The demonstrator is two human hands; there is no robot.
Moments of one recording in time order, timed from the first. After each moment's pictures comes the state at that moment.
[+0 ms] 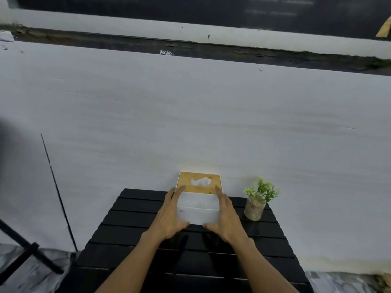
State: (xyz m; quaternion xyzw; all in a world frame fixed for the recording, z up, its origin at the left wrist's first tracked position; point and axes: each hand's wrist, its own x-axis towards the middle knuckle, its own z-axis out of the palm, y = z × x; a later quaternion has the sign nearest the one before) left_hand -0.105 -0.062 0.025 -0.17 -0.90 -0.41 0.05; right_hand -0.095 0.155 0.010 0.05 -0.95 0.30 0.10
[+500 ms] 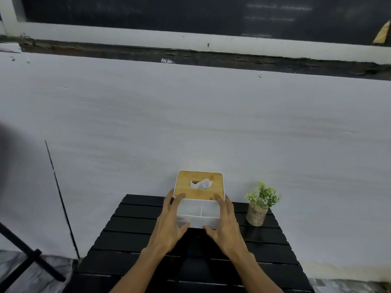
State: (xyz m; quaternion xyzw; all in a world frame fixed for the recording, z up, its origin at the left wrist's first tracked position) left_hand -0.091 -0.060 0.021 -0.18 -0.88 -0.41 0.19; right_hand -0.077 0.144 0.009 0.11 -0.91 0.35 0.20
